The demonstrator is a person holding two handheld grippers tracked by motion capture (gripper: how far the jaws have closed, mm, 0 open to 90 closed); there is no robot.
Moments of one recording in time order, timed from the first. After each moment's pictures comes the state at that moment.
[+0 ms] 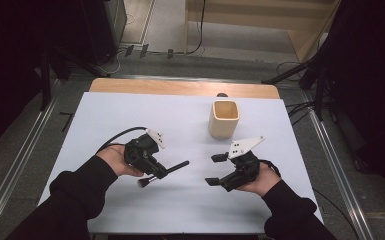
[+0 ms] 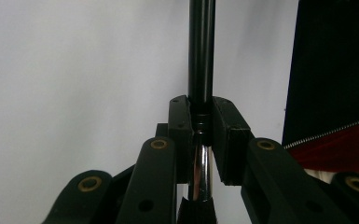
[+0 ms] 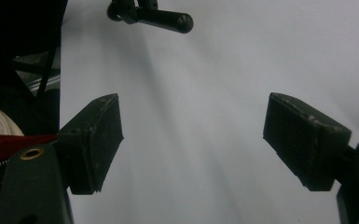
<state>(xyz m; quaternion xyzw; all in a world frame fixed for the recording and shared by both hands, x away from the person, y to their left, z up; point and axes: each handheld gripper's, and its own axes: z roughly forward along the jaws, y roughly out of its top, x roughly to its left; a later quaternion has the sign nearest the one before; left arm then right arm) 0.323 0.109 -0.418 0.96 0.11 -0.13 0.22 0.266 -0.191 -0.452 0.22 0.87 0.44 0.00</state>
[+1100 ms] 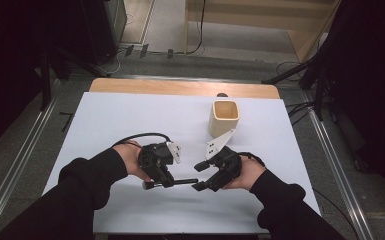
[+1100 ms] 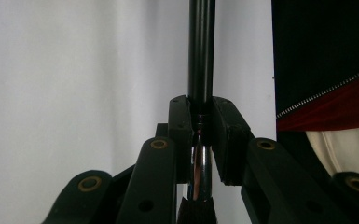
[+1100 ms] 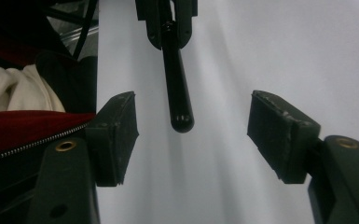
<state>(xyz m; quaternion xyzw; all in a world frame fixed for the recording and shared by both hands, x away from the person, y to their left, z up) 0.311 0.071 -0.418 0.98 -0.03 -0.13 0.15 0.280 -0.144 -0.441 0.15 0.92 0.36 -0.07</state>
